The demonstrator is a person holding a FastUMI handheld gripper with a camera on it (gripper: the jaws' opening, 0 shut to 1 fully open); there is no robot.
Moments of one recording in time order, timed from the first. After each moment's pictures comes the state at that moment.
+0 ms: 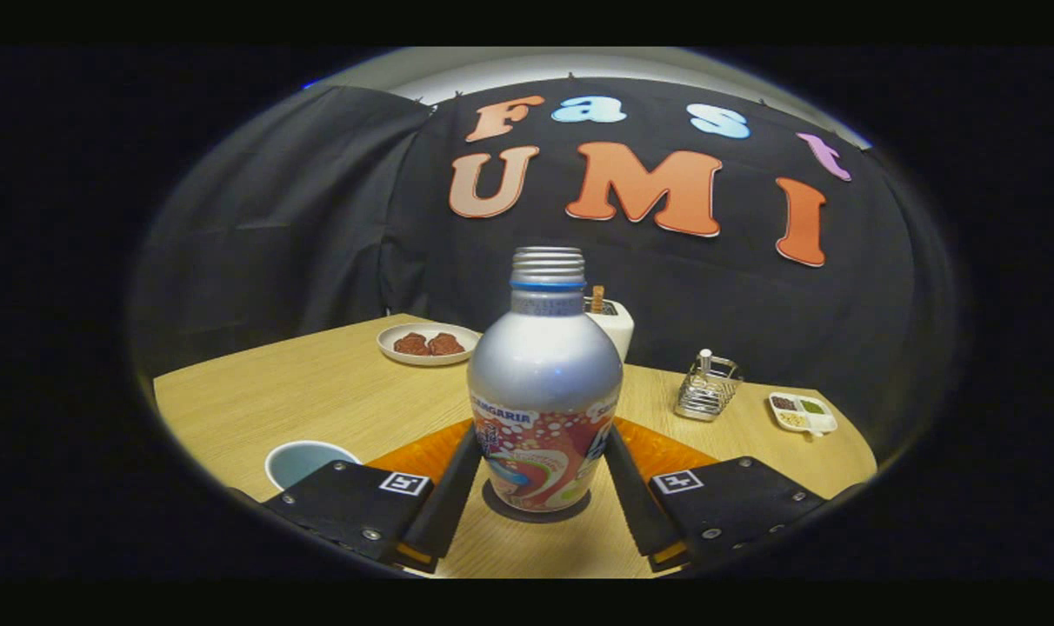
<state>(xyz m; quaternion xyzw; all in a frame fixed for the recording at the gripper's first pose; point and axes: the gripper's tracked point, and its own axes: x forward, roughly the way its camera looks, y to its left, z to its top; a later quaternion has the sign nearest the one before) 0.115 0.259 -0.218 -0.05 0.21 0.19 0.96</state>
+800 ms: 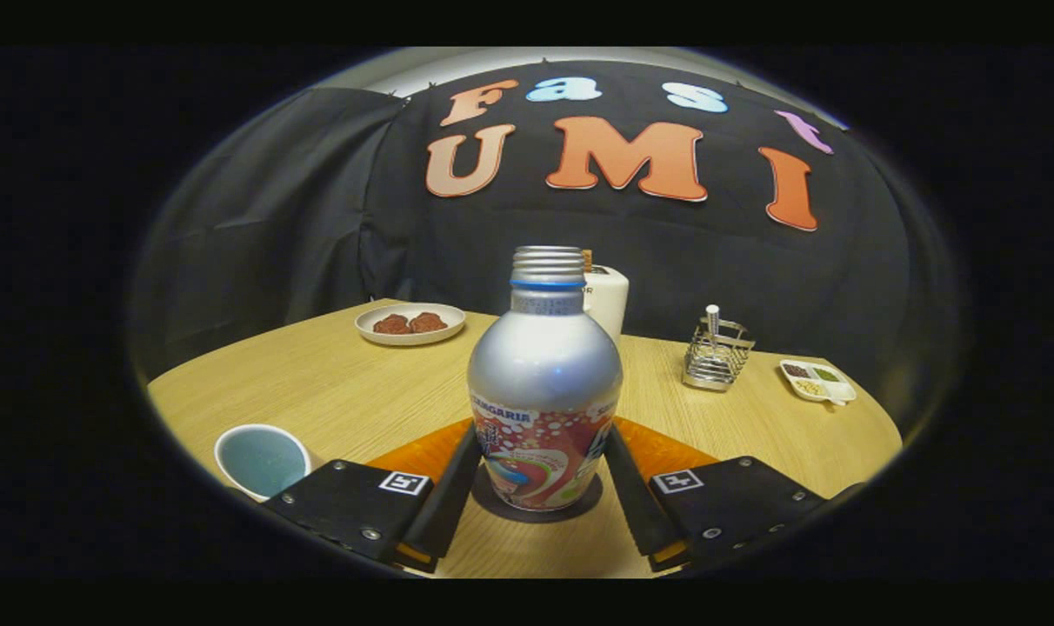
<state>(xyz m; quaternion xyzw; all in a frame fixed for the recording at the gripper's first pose) 0.126 0.258 -0.269 -0.03 0.24 0.17 0.95</state>
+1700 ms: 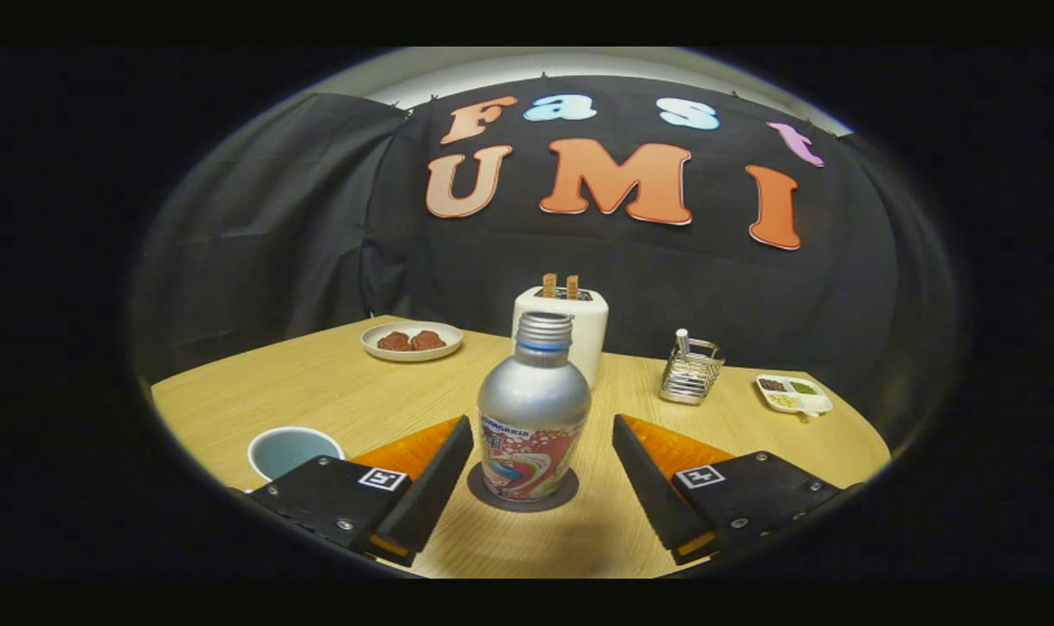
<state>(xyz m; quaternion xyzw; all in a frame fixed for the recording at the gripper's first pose) 0.108 0.233 -0.217 -0.03 0.20 0.15 0.97</state>
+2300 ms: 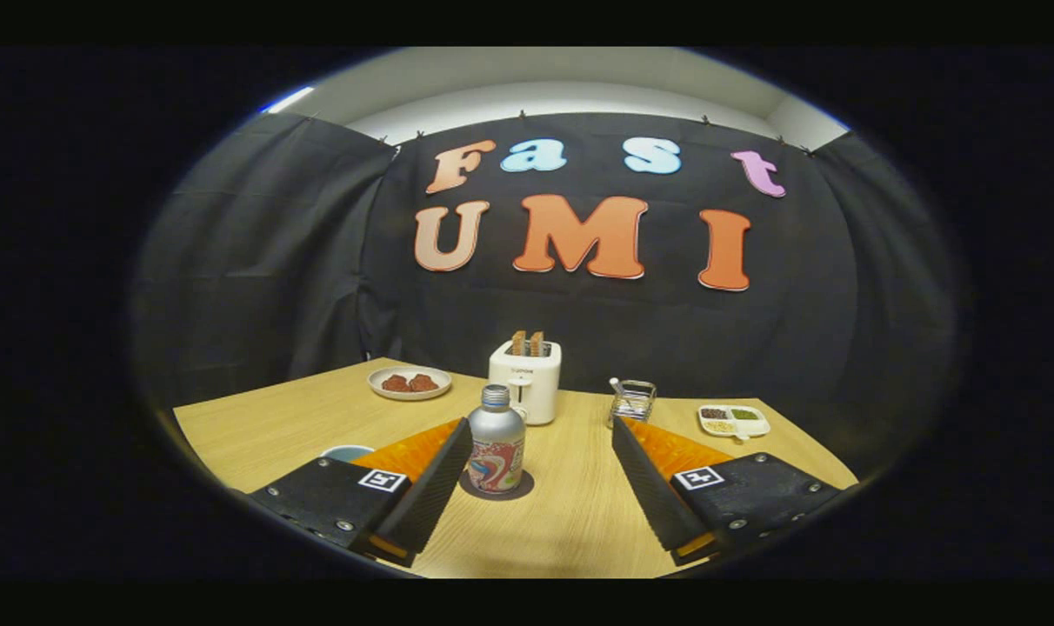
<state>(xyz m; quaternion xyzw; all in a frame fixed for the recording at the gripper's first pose) 0.052 0.167 -0.115 -0.01 0.13 0.13 0.98</state>
